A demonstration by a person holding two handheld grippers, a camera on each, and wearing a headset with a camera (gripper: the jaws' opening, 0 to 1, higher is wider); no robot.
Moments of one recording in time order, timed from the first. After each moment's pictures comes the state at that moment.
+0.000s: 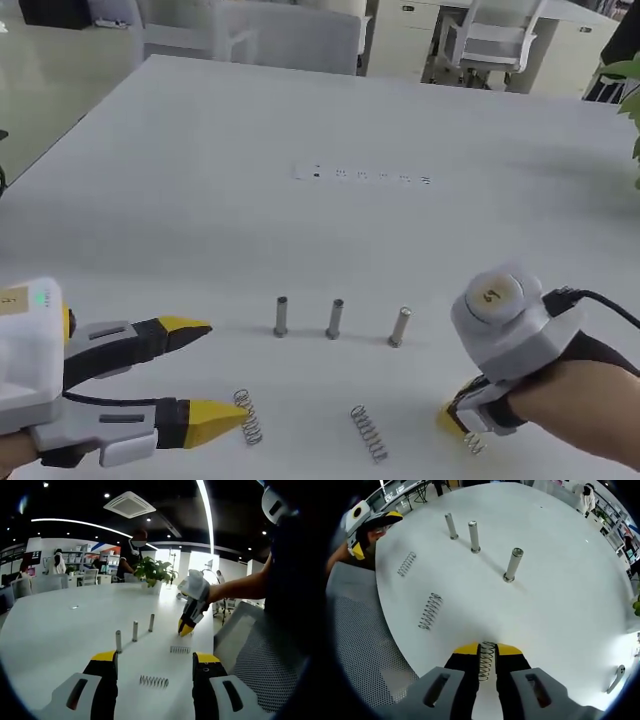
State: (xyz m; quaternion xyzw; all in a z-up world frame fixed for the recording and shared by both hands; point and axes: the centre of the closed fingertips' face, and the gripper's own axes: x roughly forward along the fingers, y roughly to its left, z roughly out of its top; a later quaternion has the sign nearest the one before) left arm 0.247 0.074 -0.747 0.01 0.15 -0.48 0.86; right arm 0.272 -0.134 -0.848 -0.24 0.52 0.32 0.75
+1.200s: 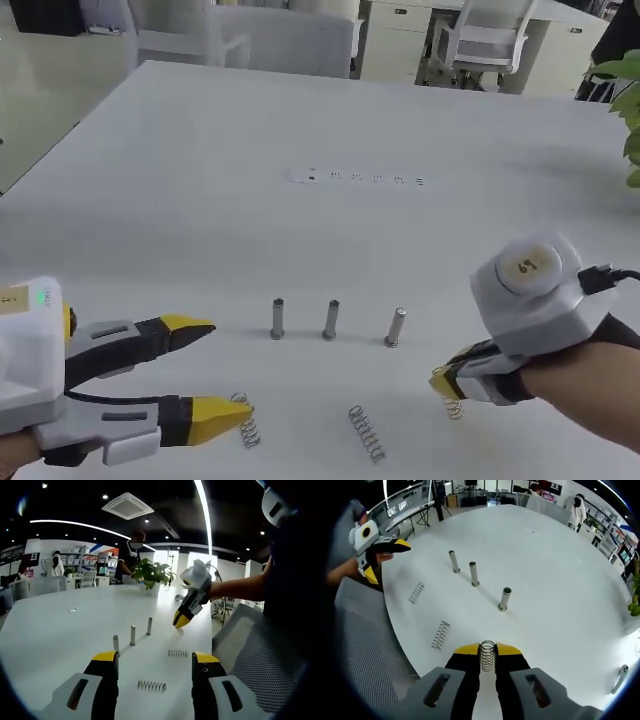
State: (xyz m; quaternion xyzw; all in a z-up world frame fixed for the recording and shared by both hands) left arm 0.247 0.068 -0.740 0.01 0.14 -0.49 0.86; right arm 0.290 -0.118 -0.798 -0.18 0.45 0.34 0.81
